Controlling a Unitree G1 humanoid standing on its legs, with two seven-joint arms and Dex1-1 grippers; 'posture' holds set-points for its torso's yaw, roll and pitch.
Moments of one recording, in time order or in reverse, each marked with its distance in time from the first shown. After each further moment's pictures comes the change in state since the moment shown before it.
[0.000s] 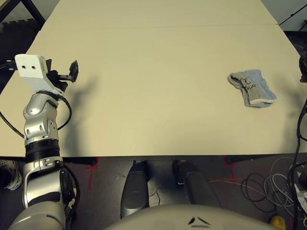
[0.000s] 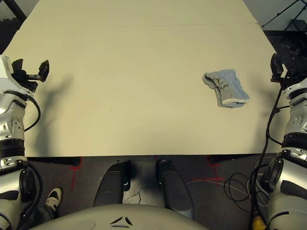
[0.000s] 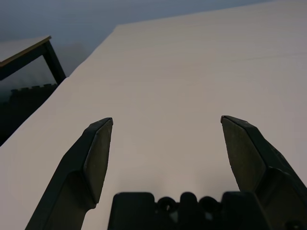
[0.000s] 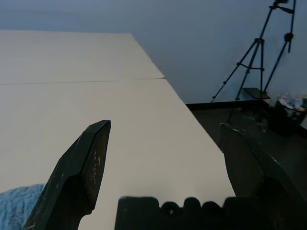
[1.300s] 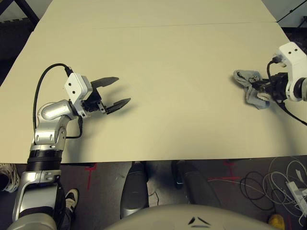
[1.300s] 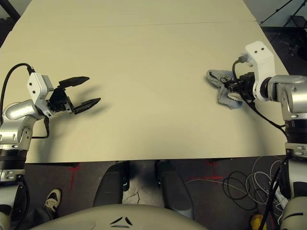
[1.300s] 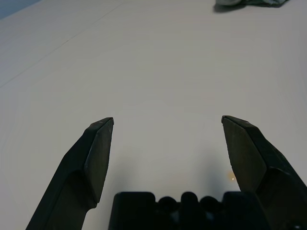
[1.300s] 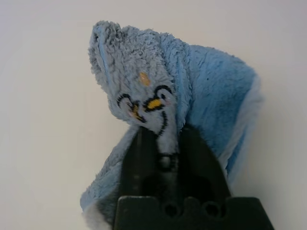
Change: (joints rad) left arm 0.127 0.077 -0.291 -0.250 -0.108 -0.079 -0.789; right arm 0.001 -0.096 0.459 -0.607 -0.132 1.050 0.293
